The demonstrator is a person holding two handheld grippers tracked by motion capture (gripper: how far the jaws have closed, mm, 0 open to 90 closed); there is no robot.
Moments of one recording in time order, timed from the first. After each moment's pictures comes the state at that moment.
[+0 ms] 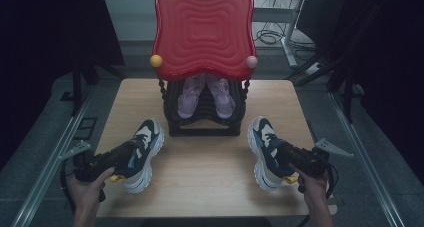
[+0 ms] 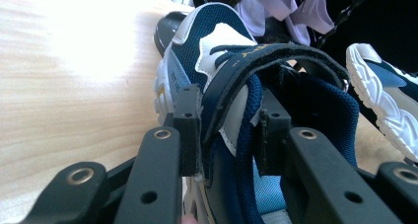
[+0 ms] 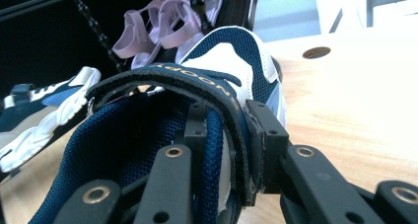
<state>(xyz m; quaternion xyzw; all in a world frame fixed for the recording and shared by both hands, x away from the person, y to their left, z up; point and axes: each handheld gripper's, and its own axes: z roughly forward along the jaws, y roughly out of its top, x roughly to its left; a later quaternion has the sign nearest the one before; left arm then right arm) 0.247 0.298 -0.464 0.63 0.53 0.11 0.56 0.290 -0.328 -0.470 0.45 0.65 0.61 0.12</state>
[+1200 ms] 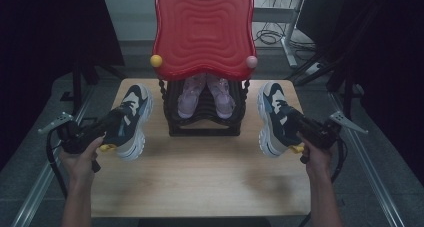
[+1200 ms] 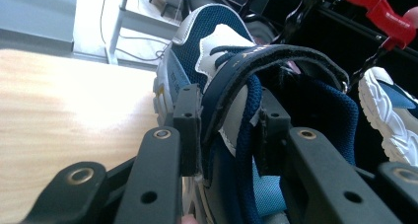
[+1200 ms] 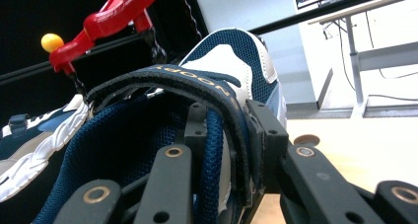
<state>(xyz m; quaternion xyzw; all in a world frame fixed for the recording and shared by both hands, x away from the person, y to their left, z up) 0.291 0.316 -0.404 0.59 0.51 0.16 0.61 0.335 -0.334 -0.408 0.42 0.59 0.67 0.17</state>
